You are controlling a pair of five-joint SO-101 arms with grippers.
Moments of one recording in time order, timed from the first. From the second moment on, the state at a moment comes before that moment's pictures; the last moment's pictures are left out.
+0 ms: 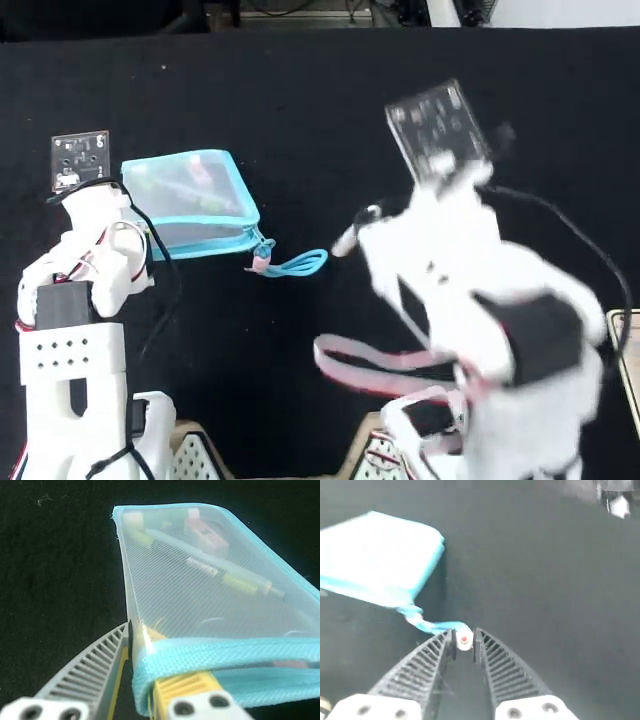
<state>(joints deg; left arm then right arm) -13.6 -55.5 46.2 64.7 -1.9 -20.7 -45.8 -2.3 97.7 5.2</state>
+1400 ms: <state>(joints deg) -13.7 -55.5 47.1 64.7 -1.9 -43.2 -70.6 42.4 41.5 4.8</state>
